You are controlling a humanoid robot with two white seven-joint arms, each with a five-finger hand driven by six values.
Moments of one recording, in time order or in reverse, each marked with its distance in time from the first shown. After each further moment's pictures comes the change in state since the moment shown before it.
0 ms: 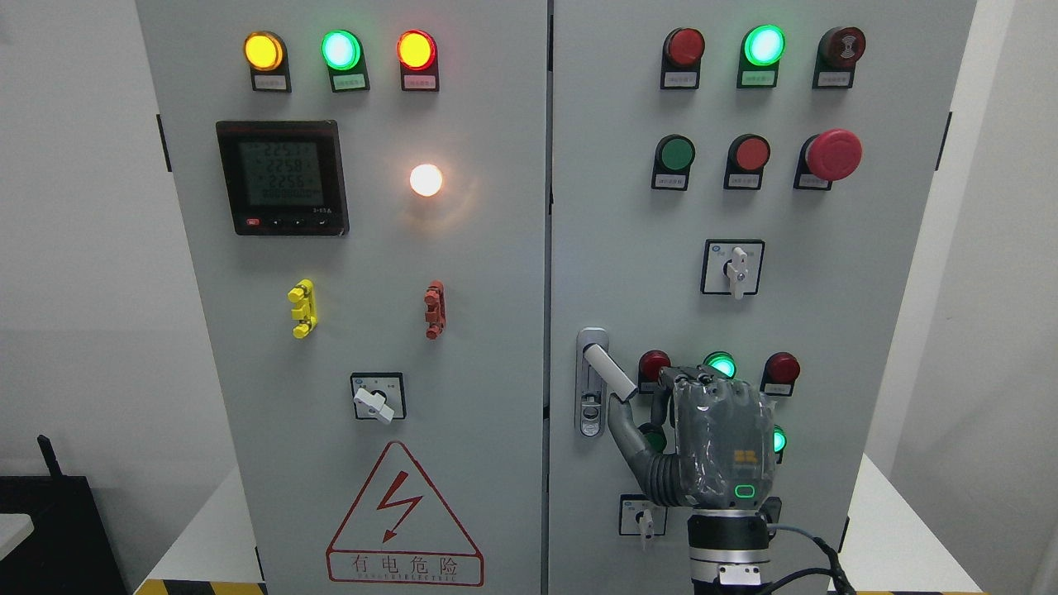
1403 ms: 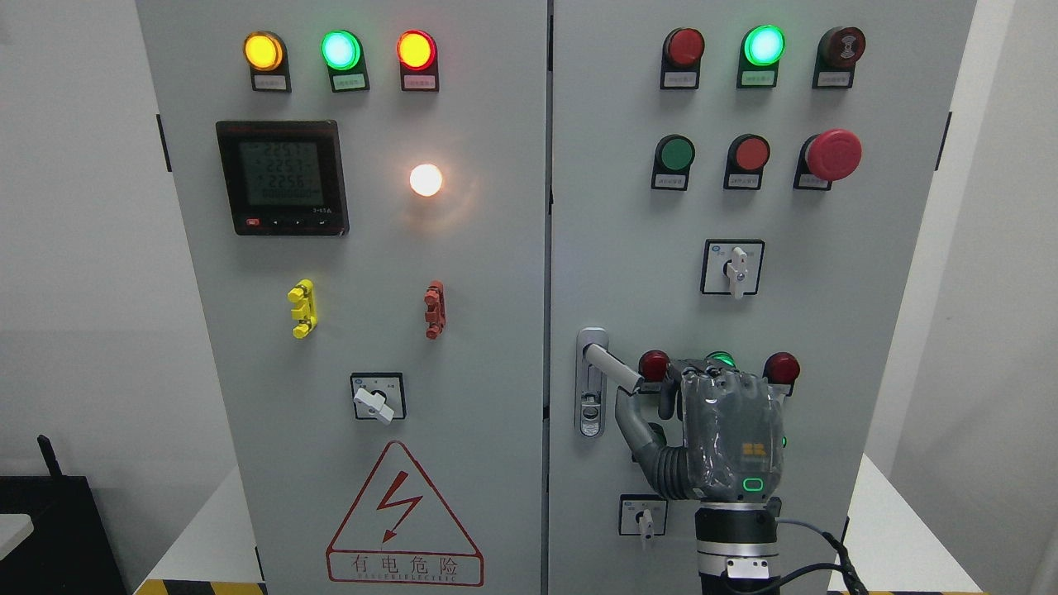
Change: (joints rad) left arm 0.000 0.000 0.000 0.000 0.000 0.000 0.000; right arm -0.008 -0.006 -0.010 -0.012 0.000 -0.001 0.000
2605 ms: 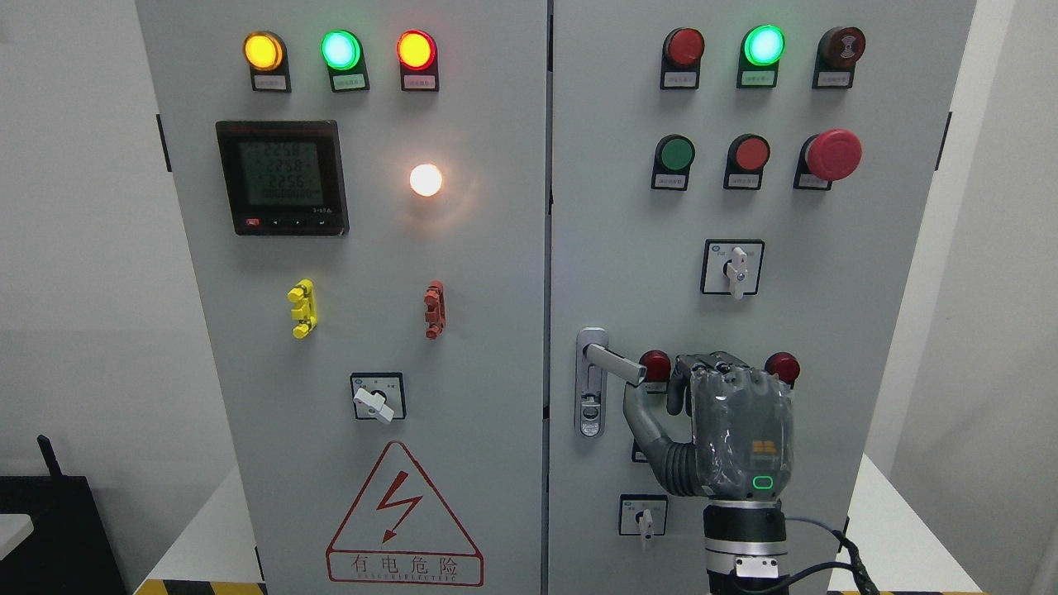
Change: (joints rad) left arm 0.000 0.000 0.000 0.000 0.000 0.000 0.000; right arm -0.001 -0.012 -0.004 -0.016 -0.001 0.000 0.003
